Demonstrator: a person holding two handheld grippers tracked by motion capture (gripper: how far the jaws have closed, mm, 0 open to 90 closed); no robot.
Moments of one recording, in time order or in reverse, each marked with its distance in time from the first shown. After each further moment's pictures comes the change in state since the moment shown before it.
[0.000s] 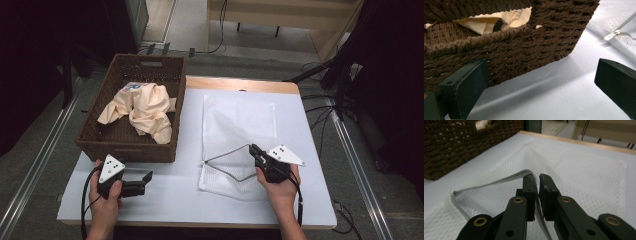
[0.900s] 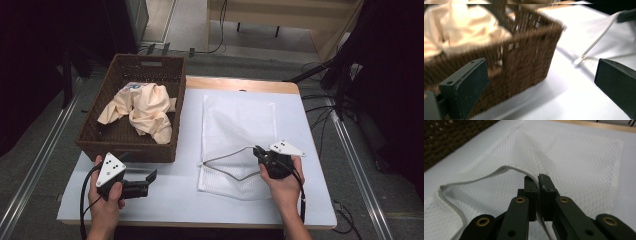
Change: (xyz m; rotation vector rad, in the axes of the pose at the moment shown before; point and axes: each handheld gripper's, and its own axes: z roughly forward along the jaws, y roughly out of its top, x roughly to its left) left arm -0.027 0.041 -0.028 -0.100 -0.060 0.055; right arm -0.012 0.013 0.002 0.123 -0.025 0.053
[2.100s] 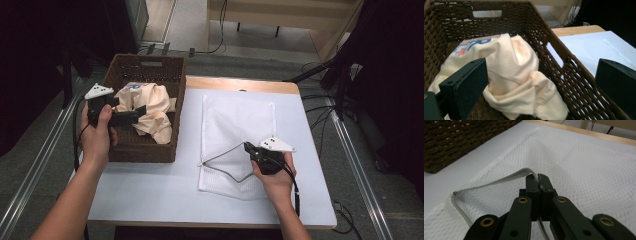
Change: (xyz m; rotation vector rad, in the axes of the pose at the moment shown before) left arm 0.099 0.108 0.063 0.077 0.089 -0.184; right arm 0.015 0.006 0.017 -0.018 0.057 -0.083
